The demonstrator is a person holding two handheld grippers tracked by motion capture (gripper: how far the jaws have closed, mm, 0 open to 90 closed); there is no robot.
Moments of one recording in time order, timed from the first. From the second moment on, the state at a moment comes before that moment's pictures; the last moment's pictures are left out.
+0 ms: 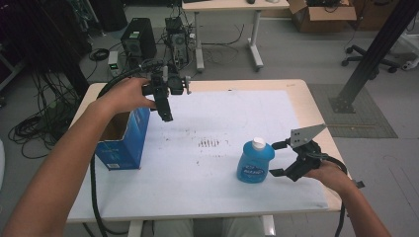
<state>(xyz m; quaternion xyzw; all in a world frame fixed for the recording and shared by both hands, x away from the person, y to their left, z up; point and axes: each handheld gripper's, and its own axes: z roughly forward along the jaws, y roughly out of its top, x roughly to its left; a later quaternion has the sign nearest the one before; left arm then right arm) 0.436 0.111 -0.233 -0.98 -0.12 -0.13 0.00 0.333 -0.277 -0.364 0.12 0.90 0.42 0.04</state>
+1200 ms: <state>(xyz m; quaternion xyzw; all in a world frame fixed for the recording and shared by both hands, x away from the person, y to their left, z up) 0.434 0.114 -0.231 -0.98 -0.12 -0.13 0.00 0.336 -0.244 -0.385 0.11 0.89 0.44 0.03</state>
